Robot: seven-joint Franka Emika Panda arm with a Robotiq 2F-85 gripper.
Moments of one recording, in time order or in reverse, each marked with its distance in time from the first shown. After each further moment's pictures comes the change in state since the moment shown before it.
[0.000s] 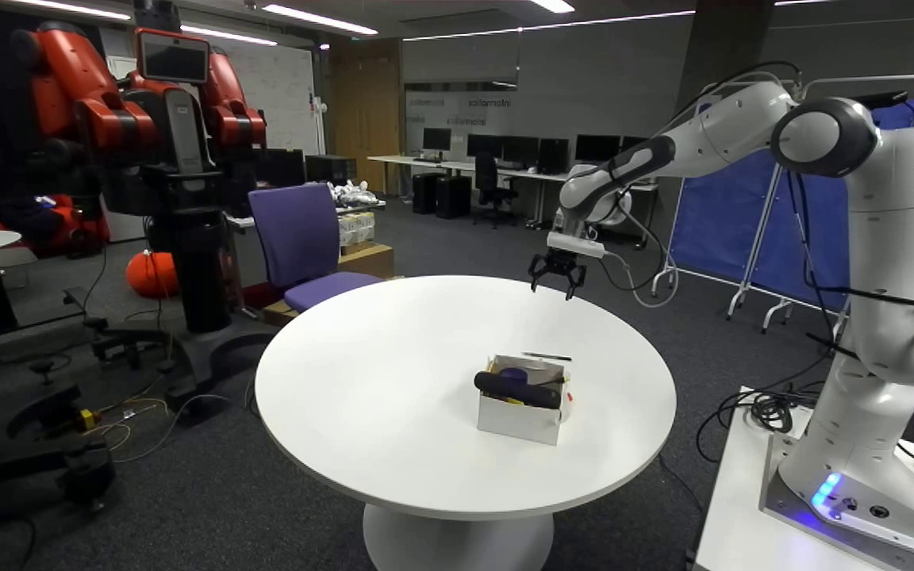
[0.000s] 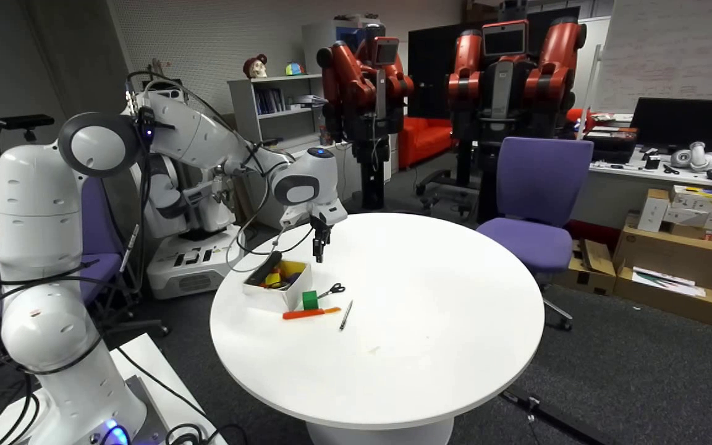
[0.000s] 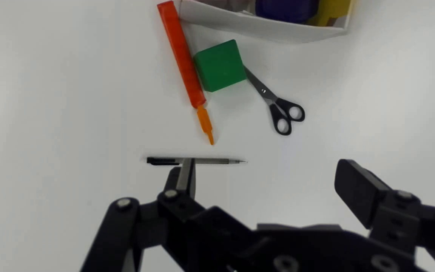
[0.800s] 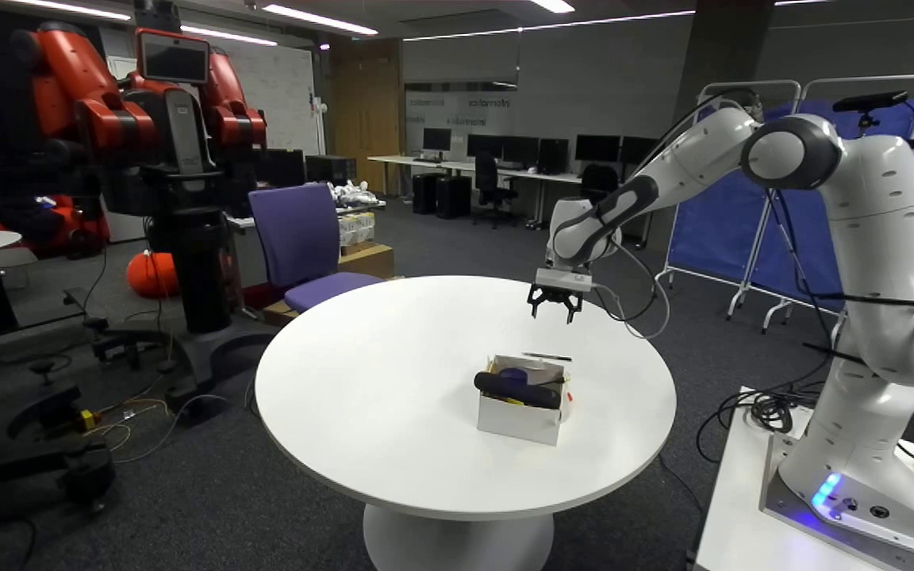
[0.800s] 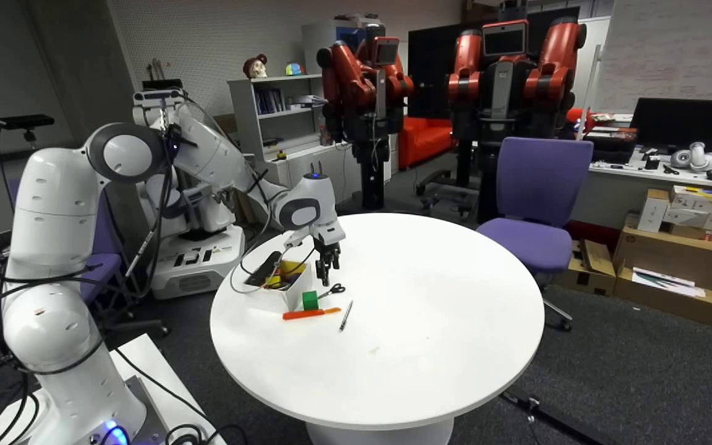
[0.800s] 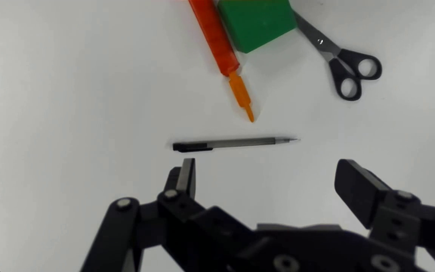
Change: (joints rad) arm 0.058 0.135 -0.030 -0.038 -0.220 0.203 0.286
